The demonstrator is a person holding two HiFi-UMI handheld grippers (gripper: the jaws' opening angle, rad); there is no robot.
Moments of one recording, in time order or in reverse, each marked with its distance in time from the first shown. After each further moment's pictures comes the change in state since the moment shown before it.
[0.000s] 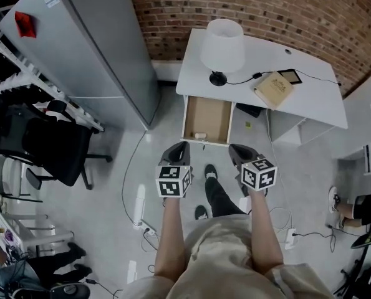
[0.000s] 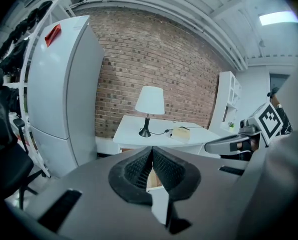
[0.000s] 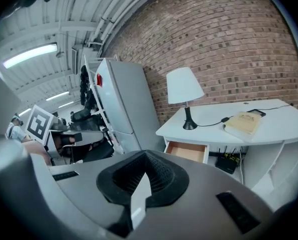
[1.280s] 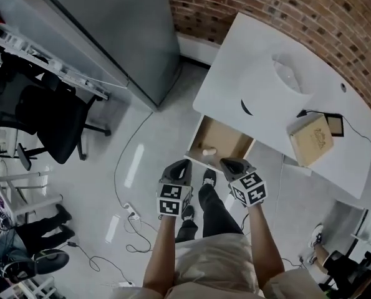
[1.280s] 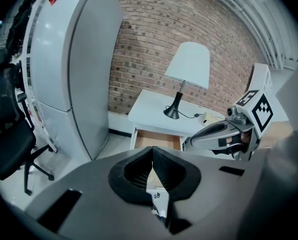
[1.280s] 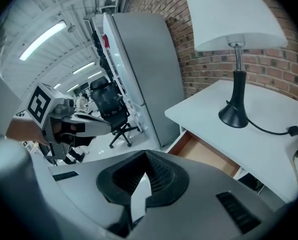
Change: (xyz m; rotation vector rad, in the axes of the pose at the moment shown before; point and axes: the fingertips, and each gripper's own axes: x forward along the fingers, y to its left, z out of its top) left arm 0.184 0.117 -0.060 -0.164 0.247 0.158; right arm 0.252 -0.080 -0.010 -0.238 0.393 0.339
